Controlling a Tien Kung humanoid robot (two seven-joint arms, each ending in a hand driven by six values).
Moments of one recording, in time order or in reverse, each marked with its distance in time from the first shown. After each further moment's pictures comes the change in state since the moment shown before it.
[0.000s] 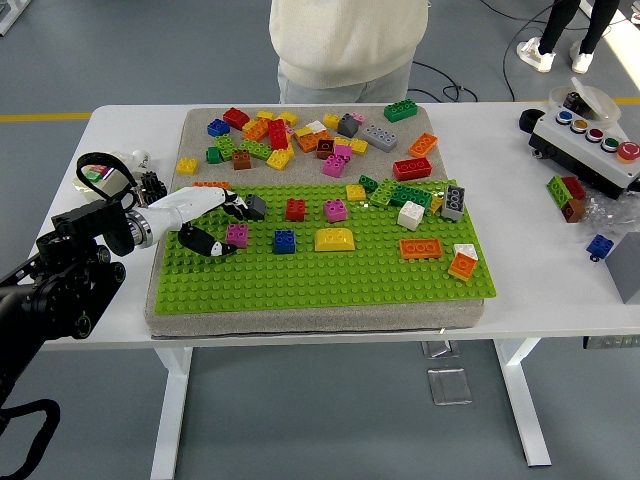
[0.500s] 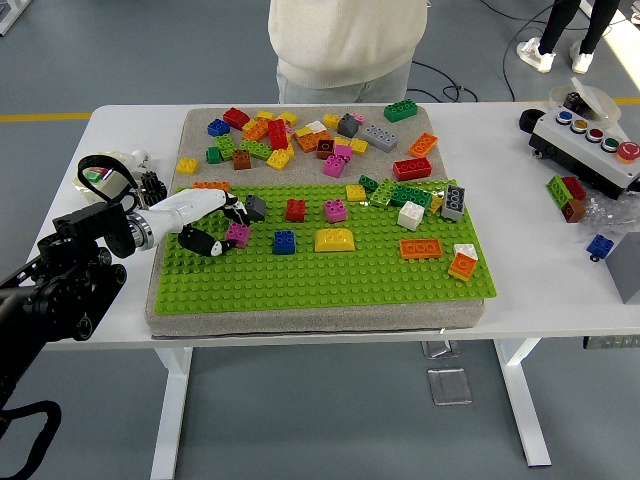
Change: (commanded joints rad) left arm 0.005 -0.004 0.003 0.006 0.000 -0.005 0.001; right arm -0.002 0.001 -0.001 0.000 0.003 -0.003 0.000
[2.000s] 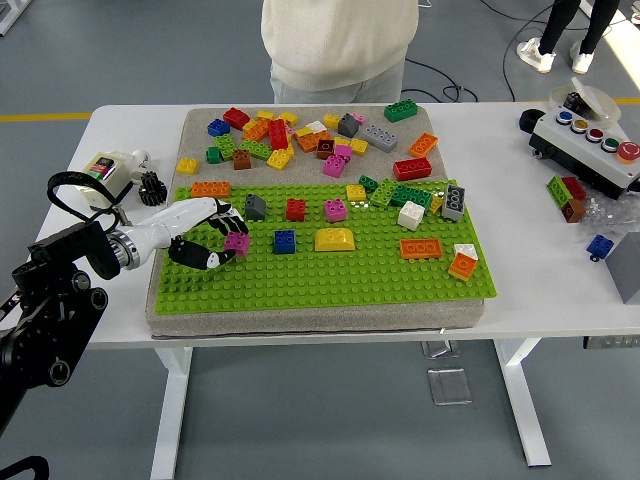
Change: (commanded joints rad) left arm 0.264 0.005 -0.215 -0.438 0.000 -0.193 0.116; right arm -0.012 -0.013 0.026 0.000 -0.022 0.018 0.009
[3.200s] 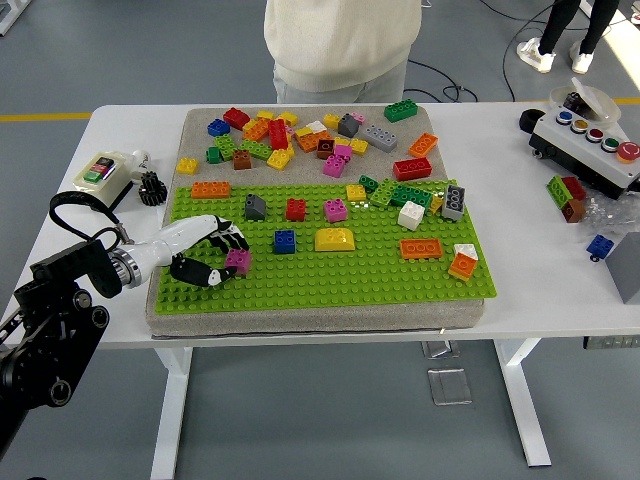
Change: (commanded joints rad) left arm 0.060 -0.017 -0.022 -0.046 0.000 -0.021 0.020; right arm -0.004 -0.001 0.010 0.000 0.002 0.005 0.000
